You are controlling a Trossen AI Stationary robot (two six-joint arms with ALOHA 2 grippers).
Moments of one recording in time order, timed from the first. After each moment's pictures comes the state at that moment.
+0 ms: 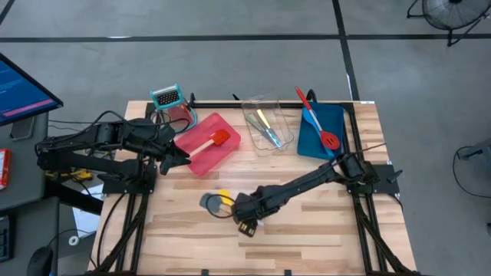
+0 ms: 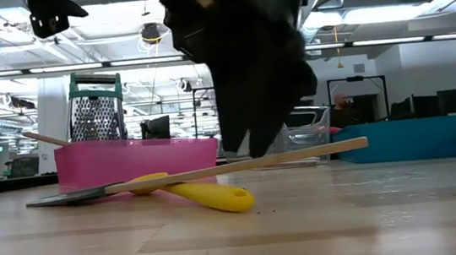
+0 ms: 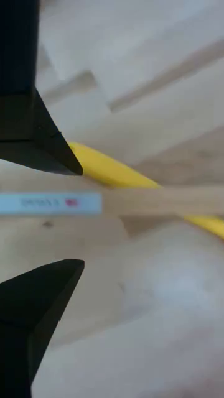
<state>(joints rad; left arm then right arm) 0.07 0.72 0.92 -0.78 0.11 -0.61 0.35 2.20 1.73 -0.83 0.06 0.79</state>
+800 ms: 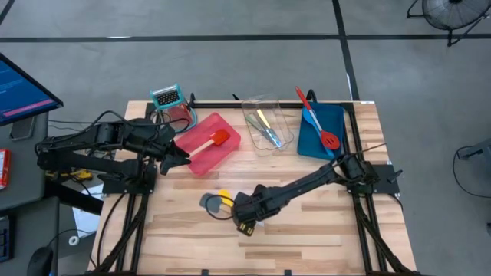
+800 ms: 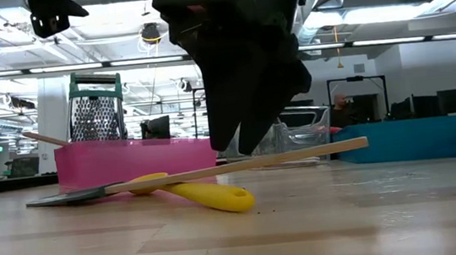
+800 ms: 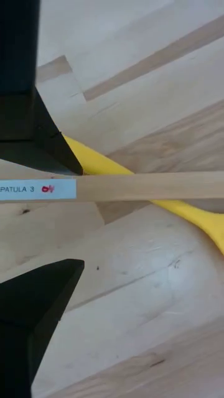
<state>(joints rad) 0.07 0.72 0.92 -0.78 0.11 -0.60 0.37 2.20 1.73 -0.81 0.15 0.79</state>
